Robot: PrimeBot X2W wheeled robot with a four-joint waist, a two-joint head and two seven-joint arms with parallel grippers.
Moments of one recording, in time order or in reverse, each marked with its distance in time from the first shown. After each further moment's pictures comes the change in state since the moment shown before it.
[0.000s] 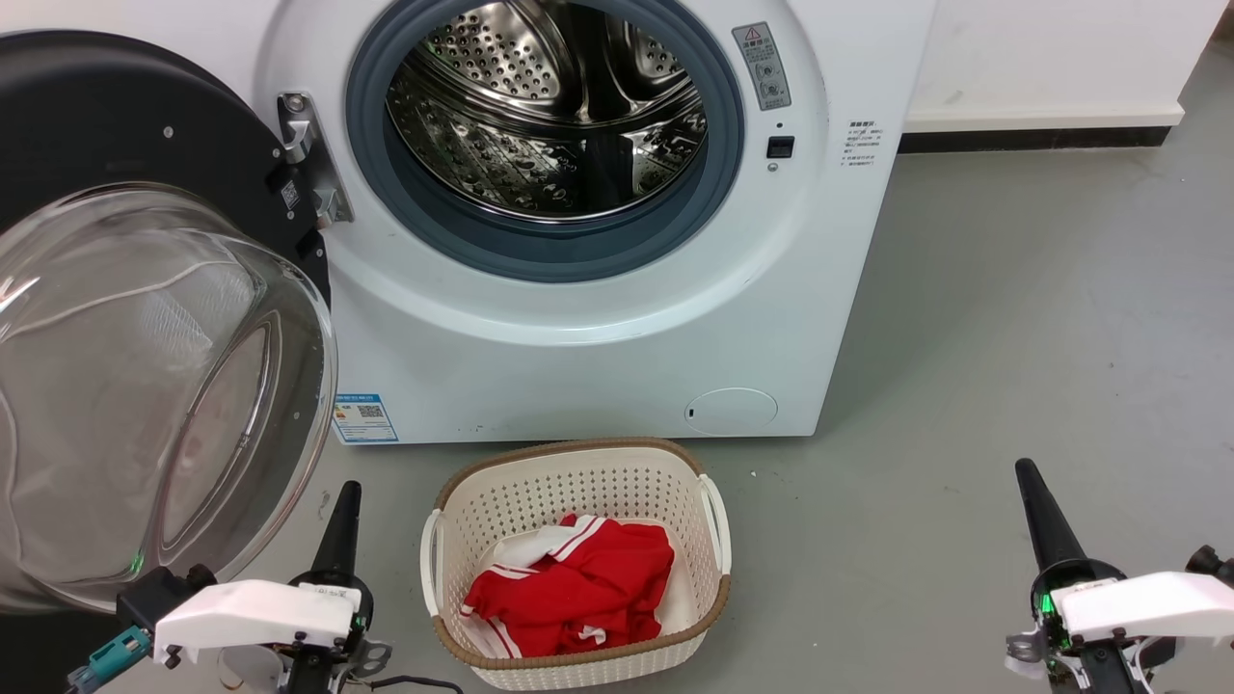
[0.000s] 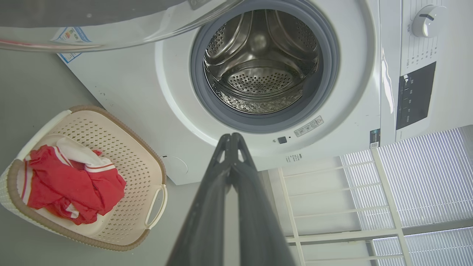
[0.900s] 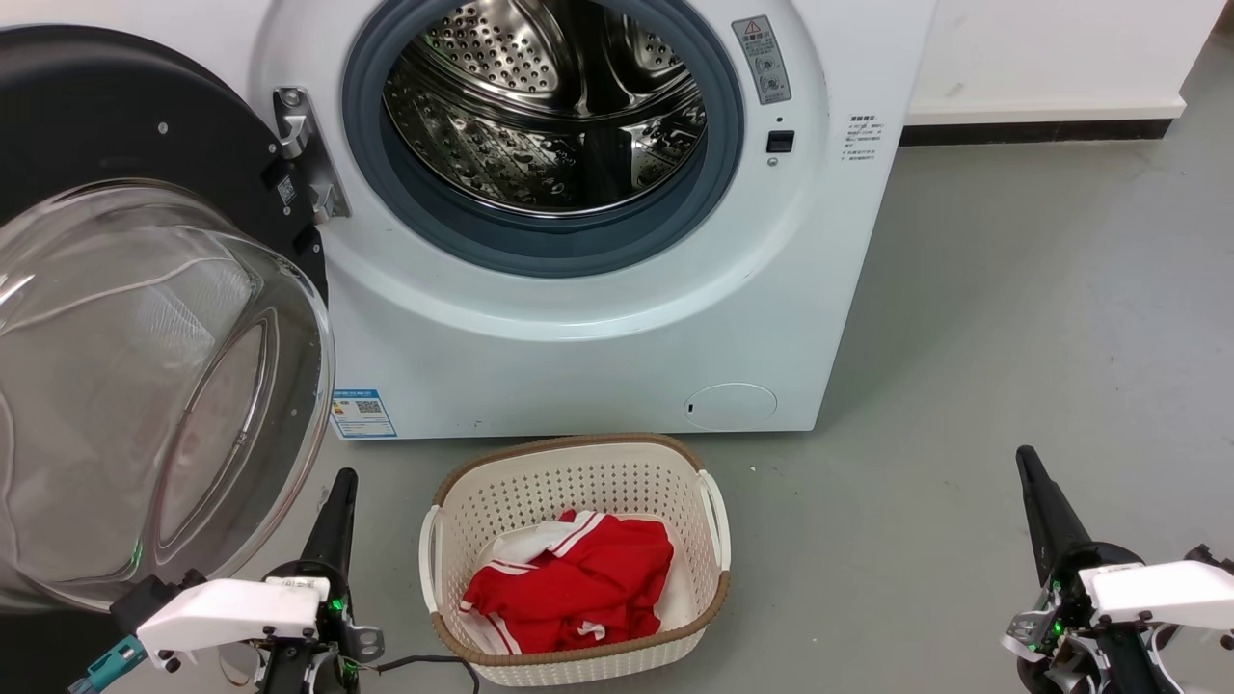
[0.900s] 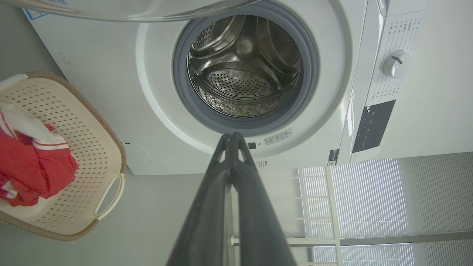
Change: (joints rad) left arm -0.018 -0.020 0.047 0.011 -0.212 -0.040 0.059; right arm -0.037 0.000 -0.016 0.037 0.238 0.000 0.044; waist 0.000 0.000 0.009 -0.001
